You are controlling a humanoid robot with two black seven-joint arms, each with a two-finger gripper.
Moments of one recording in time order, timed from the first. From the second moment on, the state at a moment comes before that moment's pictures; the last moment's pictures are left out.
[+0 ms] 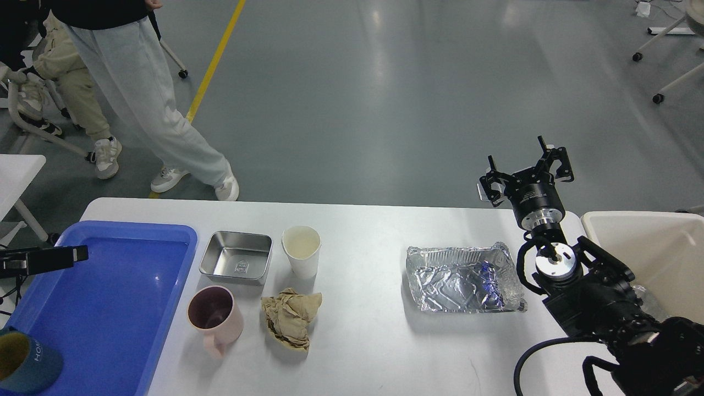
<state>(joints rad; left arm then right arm) -0.90 1.43 -0.07 -1.66 1.23 -0.28 -0.09 0.73 -0.07 0.94 0.37 0.28 0.50 0.33</state>
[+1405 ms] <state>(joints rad) -0.95 0.78 0.23 -1.36 1.26 -0.16 0.03 0.70 -0.05 0.94 0.37 0.28 0.50 0.33</state>
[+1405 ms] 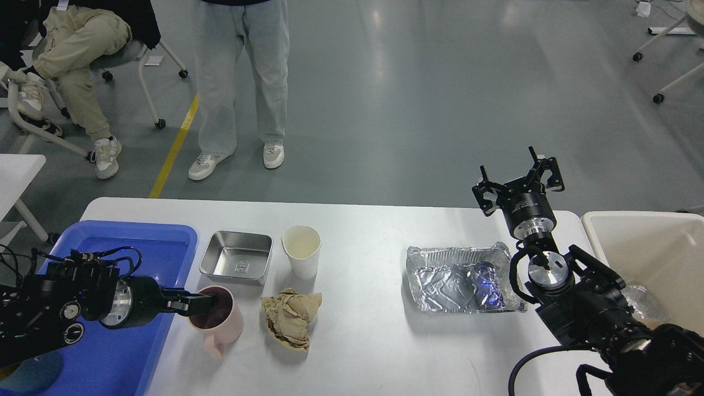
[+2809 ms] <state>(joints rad) -0.99 0.77 0.27 -1.36 1.25 -0.24 0.09 0.69 -0.06 0.94 0.37 0.28 0.50 0.33</state>
